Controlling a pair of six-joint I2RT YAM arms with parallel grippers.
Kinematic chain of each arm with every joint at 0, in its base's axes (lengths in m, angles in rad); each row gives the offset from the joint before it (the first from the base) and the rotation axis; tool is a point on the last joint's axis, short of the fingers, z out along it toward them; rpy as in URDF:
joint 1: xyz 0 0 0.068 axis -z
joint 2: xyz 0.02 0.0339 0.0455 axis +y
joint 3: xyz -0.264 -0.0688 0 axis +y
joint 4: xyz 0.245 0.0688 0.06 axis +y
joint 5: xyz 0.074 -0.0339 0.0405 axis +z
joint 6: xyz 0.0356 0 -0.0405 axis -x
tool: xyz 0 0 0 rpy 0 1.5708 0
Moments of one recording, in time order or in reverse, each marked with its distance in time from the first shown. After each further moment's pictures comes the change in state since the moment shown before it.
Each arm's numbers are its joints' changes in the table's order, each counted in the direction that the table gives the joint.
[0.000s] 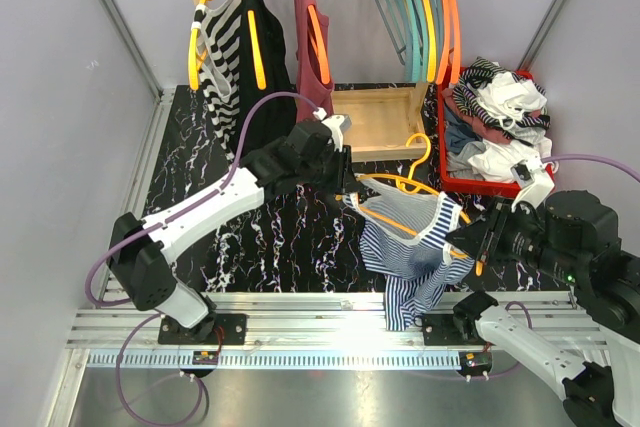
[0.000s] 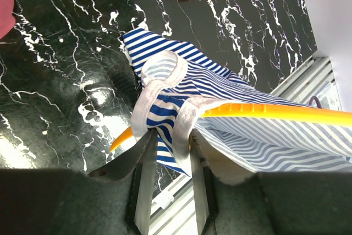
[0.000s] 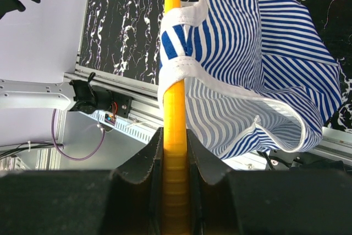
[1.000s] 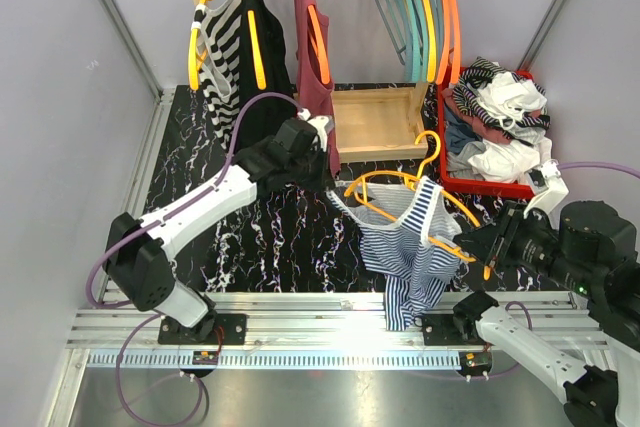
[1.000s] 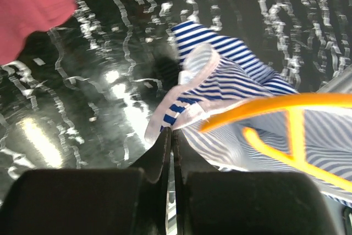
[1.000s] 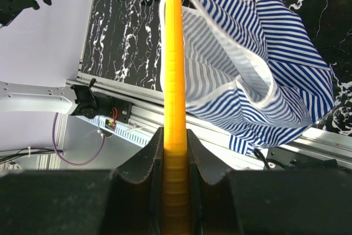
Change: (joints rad) left arm -0.082 -0.014 0.058 0.029 0.014 -0.070; right arm 0.000 -0.027 -0.021 0.014 -0.029 -0.001
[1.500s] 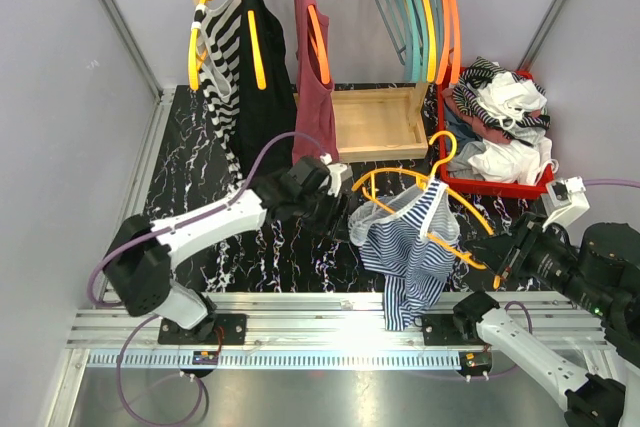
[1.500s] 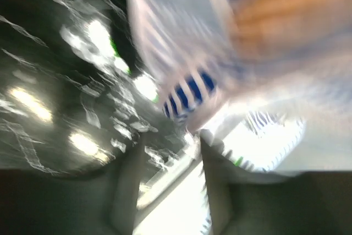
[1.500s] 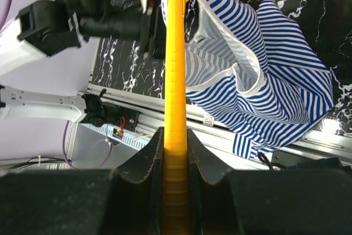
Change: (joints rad) left arm 0.097 0.014 0.176 -0.024 -0.142 -0.069; right arm 0.000 -0.080 0.001 -0.002 -0.024 -0.035
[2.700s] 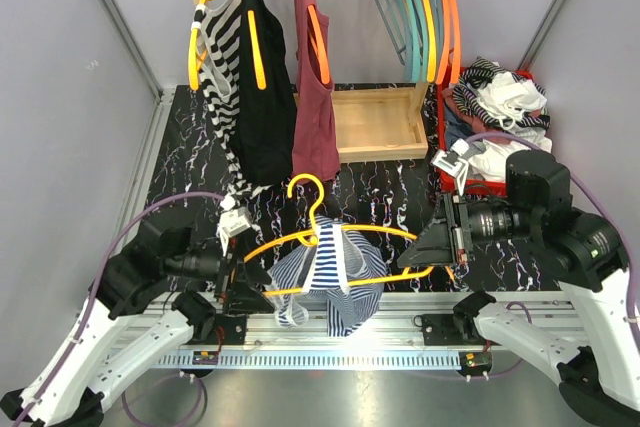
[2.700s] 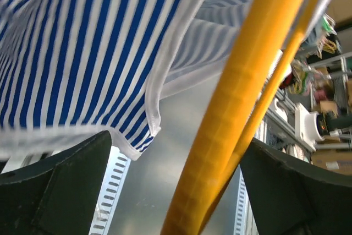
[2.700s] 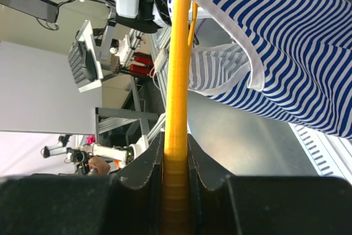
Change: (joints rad) left arm -0.196 -1.030 0.274 0.407 -0.608 -0.100; right arm 0.001 0.238 0.109 -0.318 0.899 0.034
